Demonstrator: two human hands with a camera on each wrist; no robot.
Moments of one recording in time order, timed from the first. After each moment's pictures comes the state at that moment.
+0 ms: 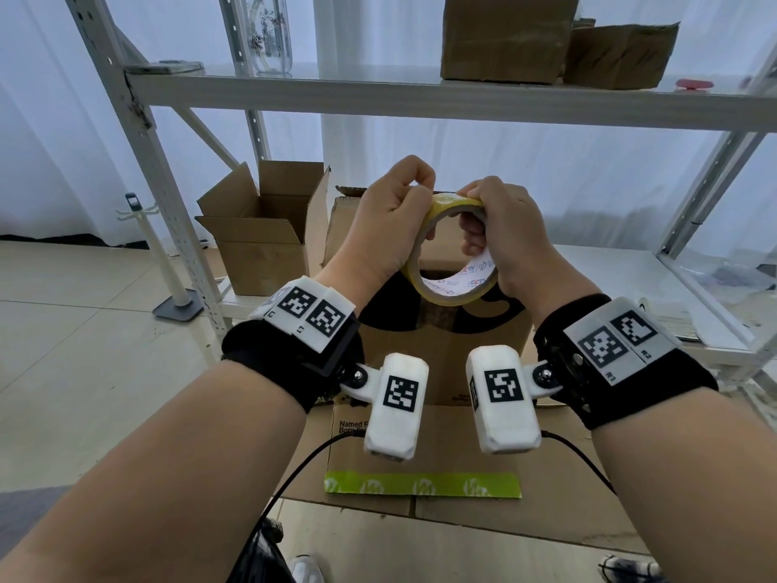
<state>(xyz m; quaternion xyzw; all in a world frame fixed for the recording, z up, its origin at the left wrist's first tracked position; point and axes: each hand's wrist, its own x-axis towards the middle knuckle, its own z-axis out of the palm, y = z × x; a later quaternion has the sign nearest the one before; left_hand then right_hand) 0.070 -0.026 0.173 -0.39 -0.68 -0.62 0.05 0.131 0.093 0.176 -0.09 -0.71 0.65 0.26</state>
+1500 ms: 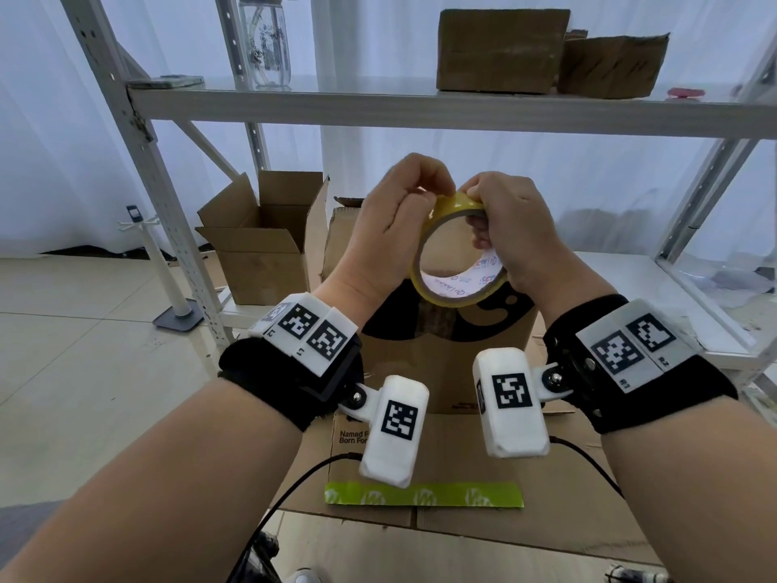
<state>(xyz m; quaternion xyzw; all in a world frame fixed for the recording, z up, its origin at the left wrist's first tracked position) 0.078 -0.025 0.178 -0.46 -0.61 -0.64 0.10 0.137 0.096 0.191 -0.07 -0.78 0.54 0.30</state>
